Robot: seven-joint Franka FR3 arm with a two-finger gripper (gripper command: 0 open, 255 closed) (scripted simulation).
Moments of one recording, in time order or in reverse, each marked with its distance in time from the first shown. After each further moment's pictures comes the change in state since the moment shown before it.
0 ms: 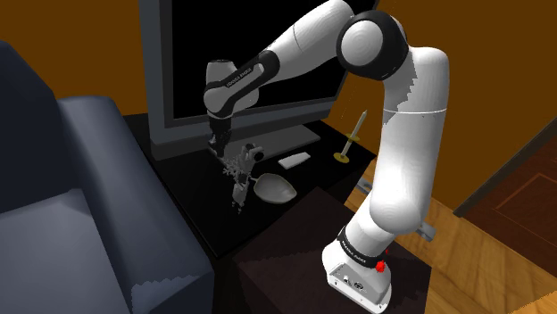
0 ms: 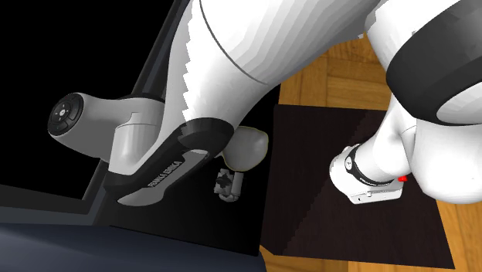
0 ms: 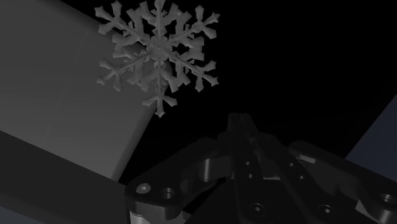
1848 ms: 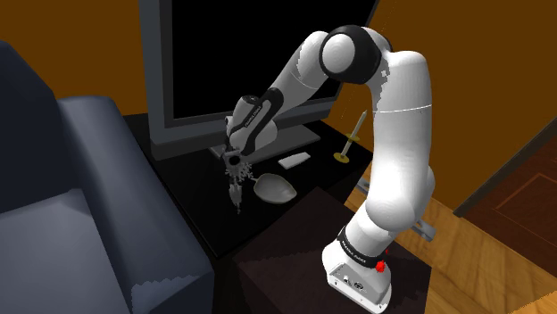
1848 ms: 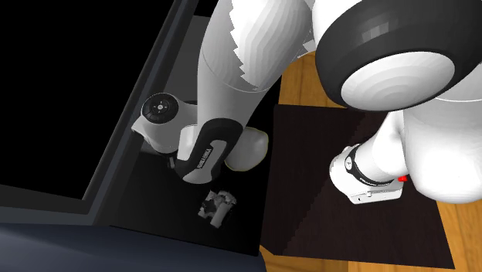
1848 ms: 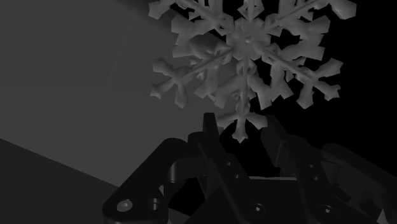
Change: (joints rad) arm -0.100 0.128 -0.033 -0.220 -0.028 0.708 -0.111
